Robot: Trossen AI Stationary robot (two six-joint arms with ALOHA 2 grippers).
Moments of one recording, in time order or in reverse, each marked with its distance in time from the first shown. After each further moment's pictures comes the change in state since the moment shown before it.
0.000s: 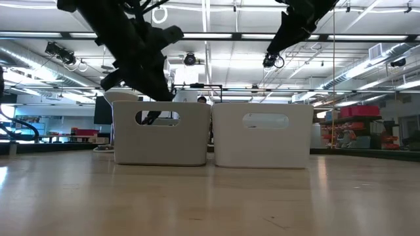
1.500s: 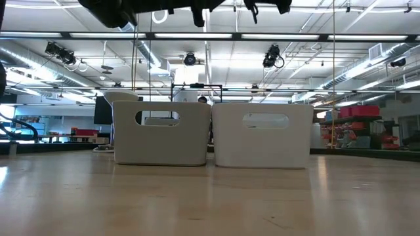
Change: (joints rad) left arm 0.128 0.134 -0.001 1.394 0.377 1.115; right arm 0.126 0.008 0.002 0.389 -0.221 -0.122
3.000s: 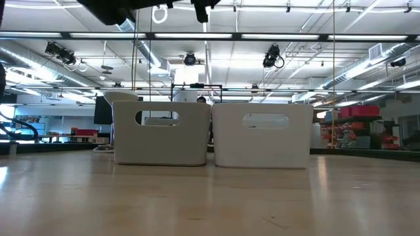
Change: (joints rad) left arm -0.034 0.001 0.001 0.006 0.050 -0.080; right arm 0.087 -0.059 0.026 0.052 0.054 -0.009
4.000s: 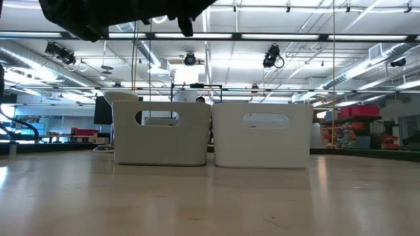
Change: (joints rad) left arm -0.084 -0.001 -0.188 0.090 -0.014 0.051; right arm 0.419 0.123 0.000 -0.233 0.480 0.590
